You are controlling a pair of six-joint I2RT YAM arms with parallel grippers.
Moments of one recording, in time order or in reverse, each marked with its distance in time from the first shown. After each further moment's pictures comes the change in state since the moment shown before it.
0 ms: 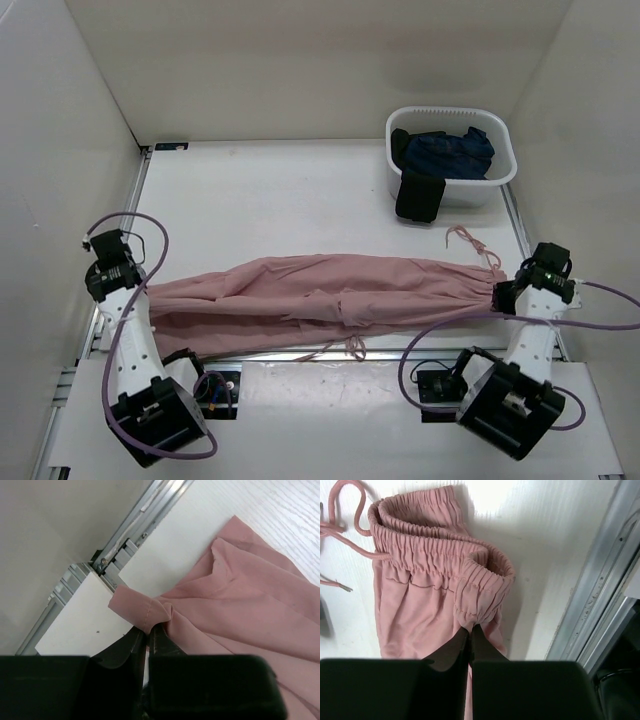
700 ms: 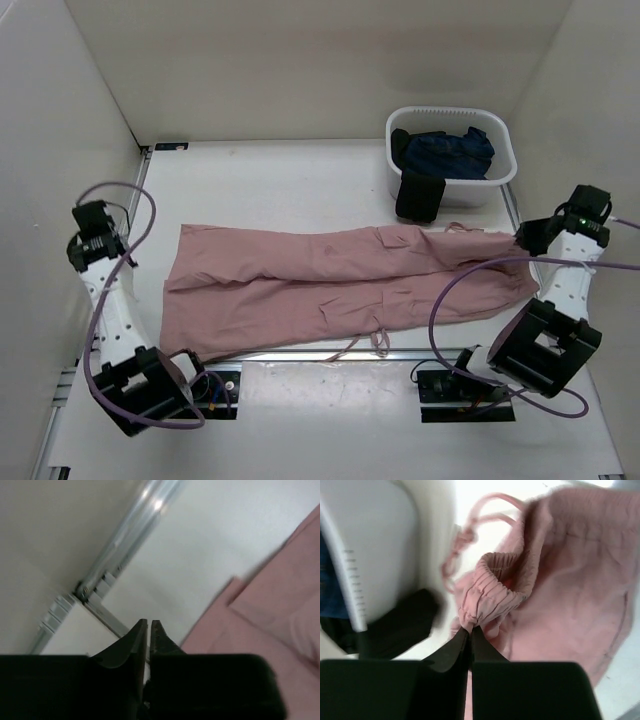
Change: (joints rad) left arm -0.005 0.210 0.301 -0.028 0.143 0.001; right arm -0.015 0.394 0.472 0.150 -0.213 -0.010
